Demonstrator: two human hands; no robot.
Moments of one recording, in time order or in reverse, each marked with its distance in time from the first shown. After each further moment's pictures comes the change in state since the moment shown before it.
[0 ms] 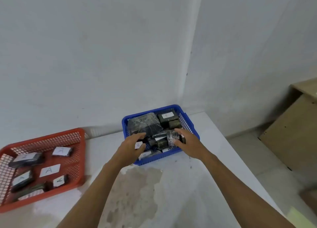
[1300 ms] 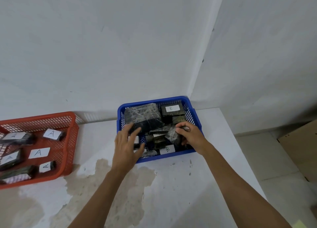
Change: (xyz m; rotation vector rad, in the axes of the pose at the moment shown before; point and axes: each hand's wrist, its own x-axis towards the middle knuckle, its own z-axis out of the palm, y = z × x) left_hand 0.029 -0.032 0.079 0.260 0.439 -0.023; right_hand 0.088 0.053 -0.002 0.624 -0.128 0.245
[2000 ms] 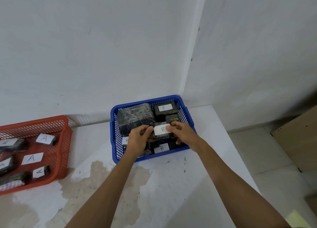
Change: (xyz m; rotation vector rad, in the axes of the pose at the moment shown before) left_hand 0.050 0.062 0.016 -0.763 -0.225 -0.473; right_hand -0.006 -0.005 0.001 -0.091 -0.062 0.069
